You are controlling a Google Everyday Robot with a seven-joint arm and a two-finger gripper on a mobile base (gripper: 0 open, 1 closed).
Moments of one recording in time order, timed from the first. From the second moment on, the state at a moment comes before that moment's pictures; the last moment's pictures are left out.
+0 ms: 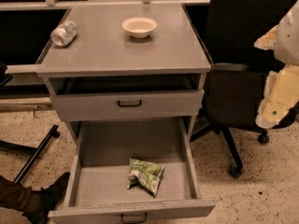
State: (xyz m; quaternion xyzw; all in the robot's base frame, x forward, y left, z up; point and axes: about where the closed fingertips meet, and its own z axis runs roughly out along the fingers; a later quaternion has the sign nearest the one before) arm 0.438 -0.216 0.977 -0.60 0.78 -0.04 0.16
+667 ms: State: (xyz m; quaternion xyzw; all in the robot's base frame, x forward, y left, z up) arm 0.435 -0.208 0.946 -0.61 0.78 -0.01 0.16
